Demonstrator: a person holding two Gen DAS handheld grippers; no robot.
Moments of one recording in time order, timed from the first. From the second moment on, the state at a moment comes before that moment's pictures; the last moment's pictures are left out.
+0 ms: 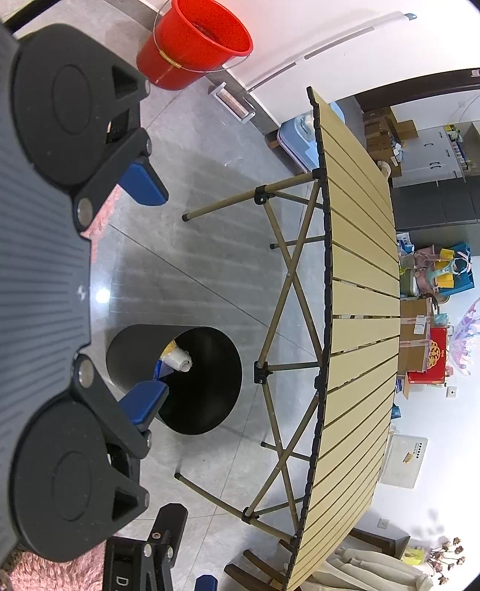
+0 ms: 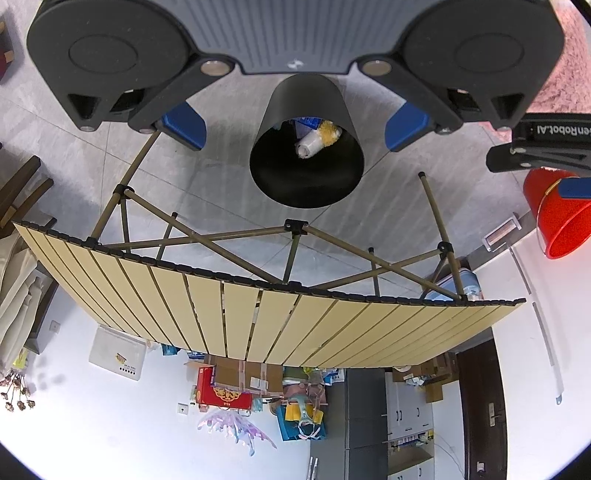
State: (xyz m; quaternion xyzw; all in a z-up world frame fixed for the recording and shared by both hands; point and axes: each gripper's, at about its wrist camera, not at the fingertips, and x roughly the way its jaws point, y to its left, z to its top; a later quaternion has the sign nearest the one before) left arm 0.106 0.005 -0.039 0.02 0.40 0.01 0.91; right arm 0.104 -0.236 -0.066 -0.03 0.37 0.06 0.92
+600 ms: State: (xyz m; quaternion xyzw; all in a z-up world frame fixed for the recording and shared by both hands) left arm 0.104 0.007 -0.034 0.02 0.39 0.01 0.92; right arm 0.099 -0.233 -0.060 -0.04 0.36 0.06 0.93
